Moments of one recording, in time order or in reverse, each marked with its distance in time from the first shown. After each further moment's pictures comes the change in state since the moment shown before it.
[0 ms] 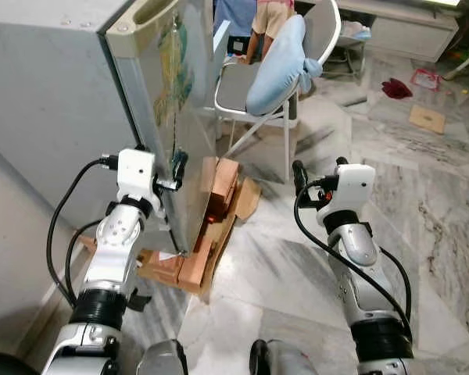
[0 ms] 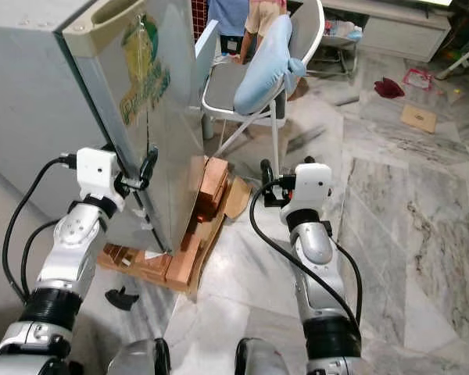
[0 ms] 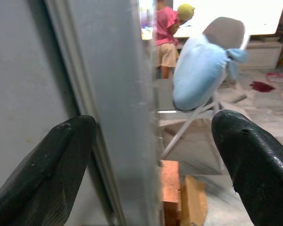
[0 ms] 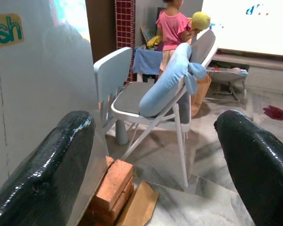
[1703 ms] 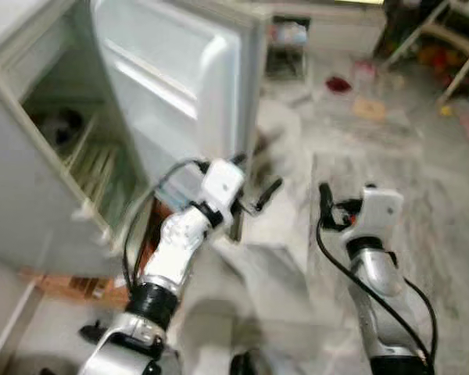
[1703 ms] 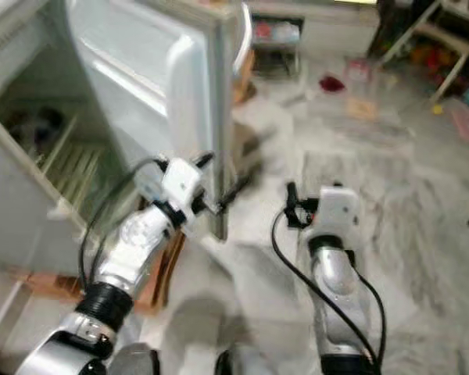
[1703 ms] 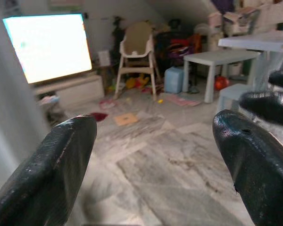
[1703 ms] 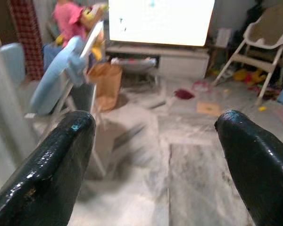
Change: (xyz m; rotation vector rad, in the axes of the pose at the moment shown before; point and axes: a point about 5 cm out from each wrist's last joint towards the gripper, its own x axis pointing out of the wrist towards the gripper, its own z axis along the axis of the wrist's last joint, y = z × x) left arm -0.003 -0.115 0.015 -0.019 -0.128 -0.590; right arm -0.027 -0.023 -0.004 -0.018 0.041 -0.135
